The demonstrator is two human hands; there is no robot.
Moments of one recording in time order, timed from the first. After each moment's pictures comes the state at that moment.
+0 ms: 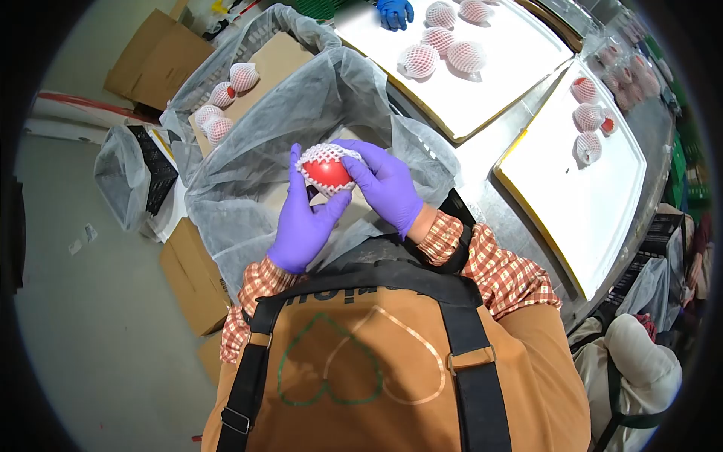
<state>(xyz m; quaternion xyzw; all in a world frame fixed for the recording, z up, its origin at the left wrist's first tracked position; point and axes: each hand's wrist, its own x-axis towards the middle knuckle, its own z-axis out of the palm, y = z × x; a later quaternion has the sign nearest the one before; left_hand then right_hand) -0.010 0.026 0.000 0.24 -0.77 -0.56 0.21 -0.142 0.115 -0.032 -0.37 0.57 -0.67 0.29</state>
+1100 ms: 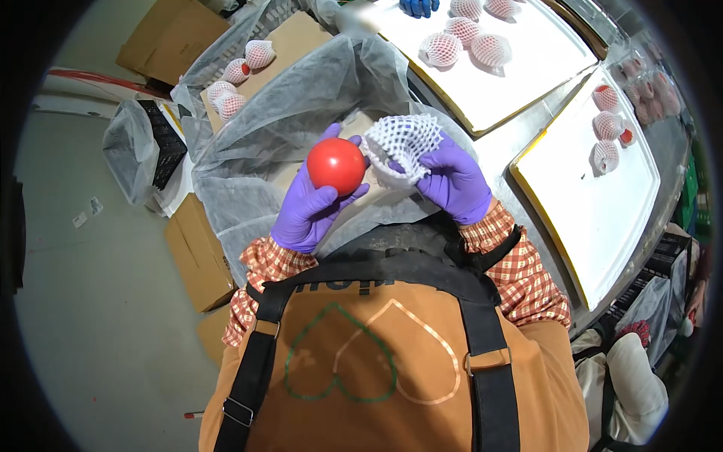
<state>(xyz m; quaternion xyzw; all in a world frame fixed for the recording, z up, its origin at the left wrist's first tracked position) -0.002 0.016 -0.001 0.13 -0.38 -0.91 0.13 -0.188 0.170 -0.048 -0.19 0.21 -0.77 0.57</state>
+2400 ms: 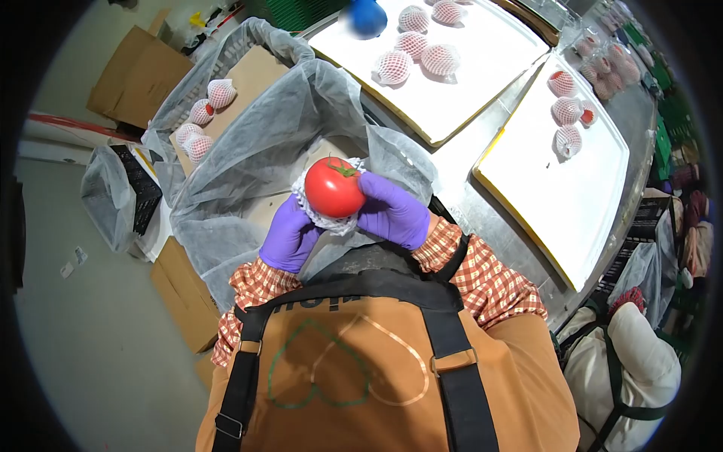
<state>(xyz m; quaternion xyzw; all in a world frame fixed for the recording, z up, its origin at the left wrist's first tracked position) -0.018 0.016 -0.026 0.18 -0.38 -0.90 0.10 -0.155 0.160 -0.025 -0.08 0.18 -0.74 0.65</state>
